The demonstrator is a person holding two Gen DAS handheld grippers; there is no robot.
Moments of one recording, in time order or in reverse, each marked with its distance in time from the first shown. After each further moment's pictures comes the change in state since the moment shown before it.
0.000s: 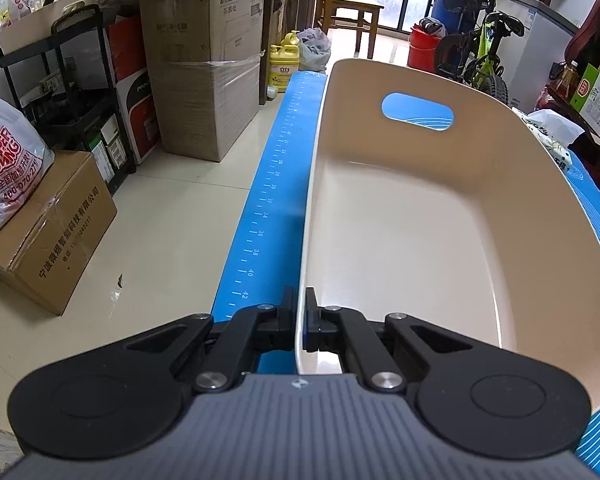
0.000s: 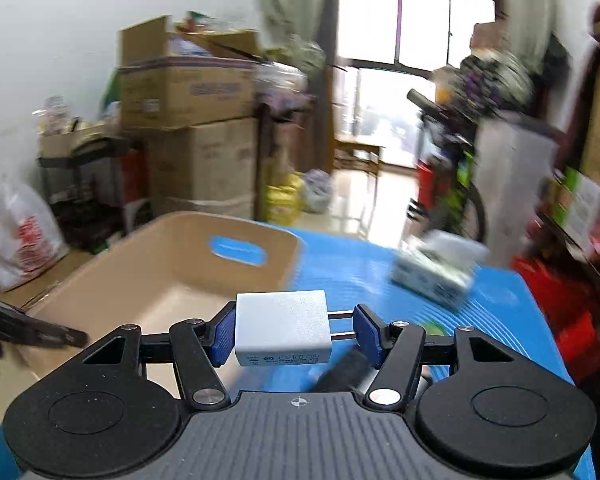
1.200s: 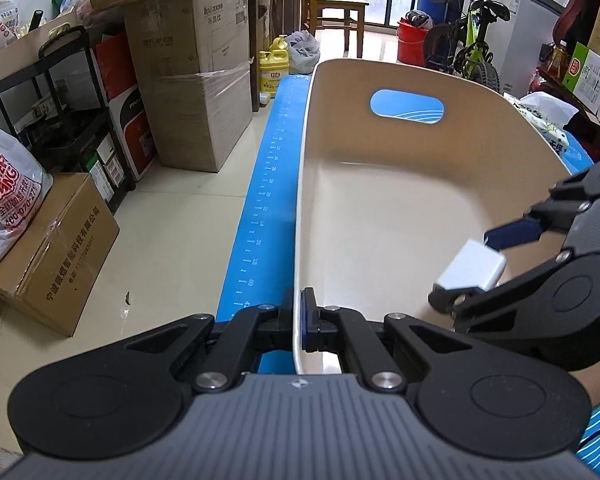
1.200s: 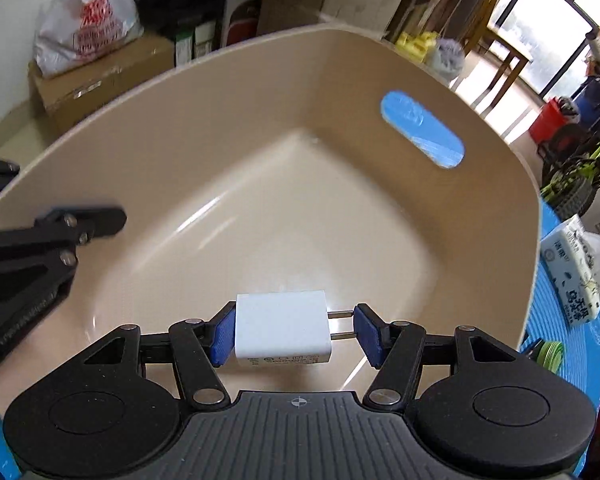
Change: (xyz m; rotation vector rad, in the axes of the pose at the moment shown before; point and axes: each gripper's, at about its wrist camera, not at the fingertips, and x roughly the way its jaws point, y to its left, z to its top) left arm 0.001 -0.006 0.001 0.077 -0.011 0.013; right arm 0.150 0.124 0.004 -0.394 0.606 0.162
